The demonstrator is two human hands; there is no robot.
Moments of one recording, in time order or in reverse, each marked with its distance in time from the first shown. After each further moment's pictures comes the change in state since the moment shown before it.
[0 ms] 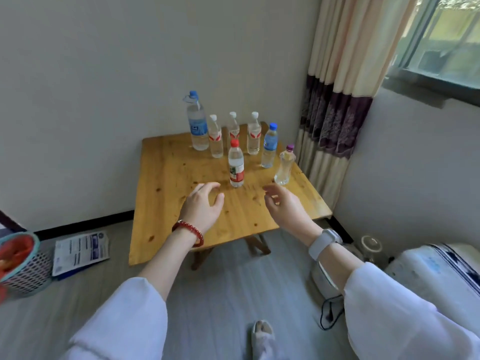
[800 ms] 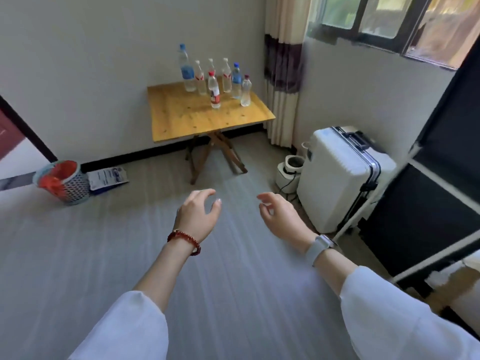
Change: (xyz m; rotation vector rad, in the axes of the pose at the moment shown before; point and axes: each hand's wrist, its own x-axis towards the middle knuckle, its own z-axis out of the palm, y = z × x) left_hand -0.676 0.146 -0.089 0.015 -0.070 -0.063; right_hand -0.701 -0.020 -0.043 -0.019 -0.043 0.083
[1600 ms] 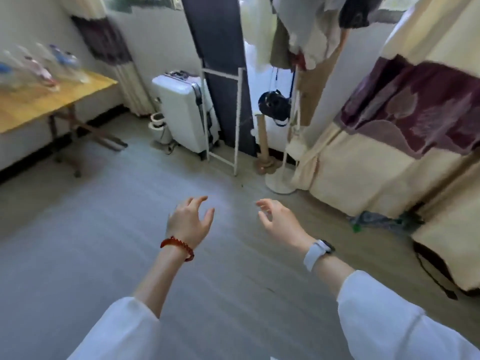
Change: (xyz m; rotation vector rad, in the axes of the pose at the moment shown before) left_hand -0.633 0.070 -0.024 0.096 -0.428 0.518; right_hand -0.759 0.014 0.035 0.015 0.349 0.496
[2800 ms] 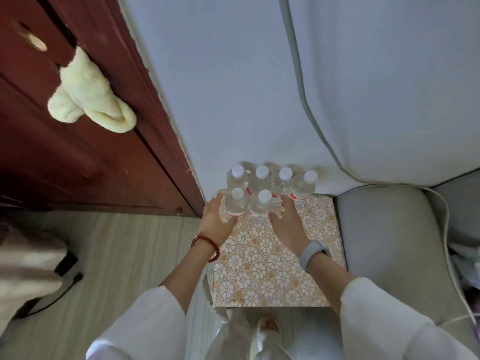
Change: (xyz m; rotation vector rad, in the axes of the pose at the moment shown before) left_hand -0.680 0.691 0.521 0.090 -1.615 1.327; right_hand -0.821 0.527 -0.155 0.732 1.736 1.596
